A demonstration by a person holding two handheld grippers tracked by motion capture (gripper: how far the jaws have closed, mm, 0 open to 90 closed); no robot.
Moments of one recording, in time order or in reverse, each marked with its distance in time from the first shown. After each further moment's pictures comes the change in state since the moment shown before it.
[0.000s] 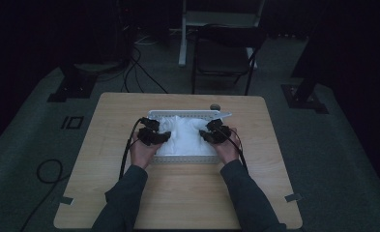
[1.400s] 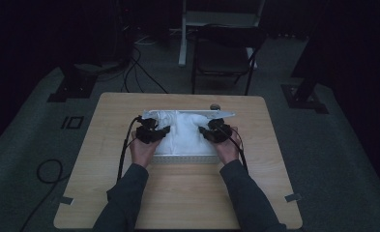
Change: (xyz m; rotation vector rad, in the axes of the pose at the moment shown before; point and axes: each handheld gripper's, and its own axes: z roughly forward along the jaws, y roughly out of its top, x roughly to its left) left arm 0.005 0.000 -0.005 -0.159 -0.066 -0.044; right arm 0.004 0.005 -0.014 -0.095 0.003 0.007
